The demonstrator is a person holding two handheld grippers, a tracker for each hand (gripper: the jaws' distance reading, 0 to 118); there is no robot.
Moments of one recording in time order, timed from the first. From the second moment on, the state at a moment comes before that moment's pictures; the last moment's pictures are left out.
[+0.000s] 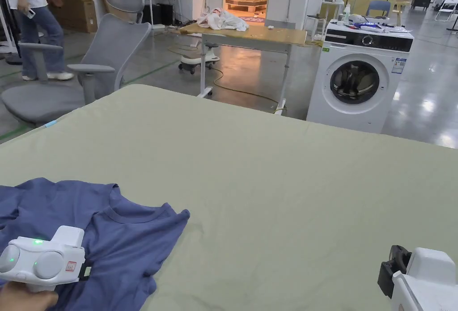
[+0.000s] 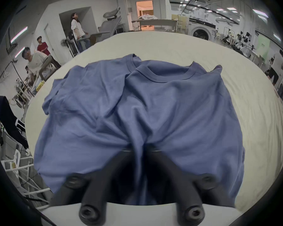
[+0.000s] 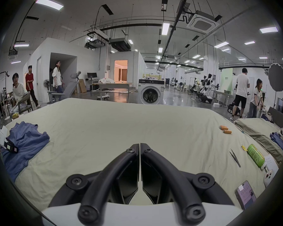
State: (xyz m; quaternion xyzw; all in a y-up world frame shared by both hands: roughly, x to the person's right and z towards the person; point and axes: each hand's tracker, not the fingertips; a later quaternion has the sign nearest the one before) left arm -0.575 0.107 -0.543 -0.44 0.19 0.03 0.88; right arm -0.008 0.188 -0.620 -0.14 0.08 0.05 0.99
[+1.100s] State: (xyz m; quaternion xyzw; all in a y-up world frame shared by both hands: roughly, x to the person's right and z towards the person) left arm -0.435 0.370 -0.567 -0.10 -0.03 0.02 0.99; right arm 0.021 0.222 -0.607 -0.10 0.06 0.01 0.99
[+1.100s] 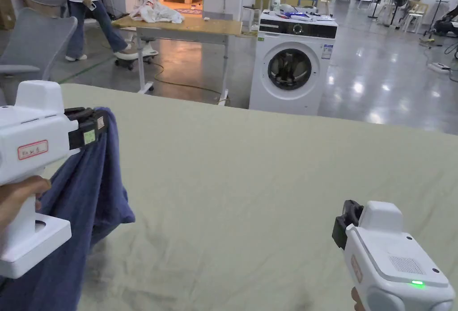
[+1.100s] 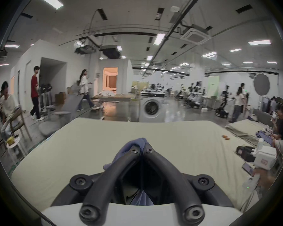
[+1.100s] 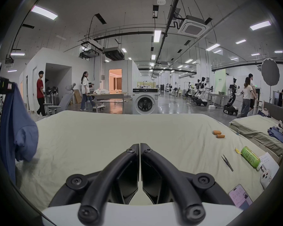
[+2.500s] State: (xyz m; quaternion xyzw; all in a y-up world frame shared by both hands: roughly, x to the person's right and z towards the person) left arm -0.246 0.262 -0.590 -0.12 -0.12 0.03 0.98; right arm 0.075 0.236 -0.573 -0.08 0.00 0.02 1.00
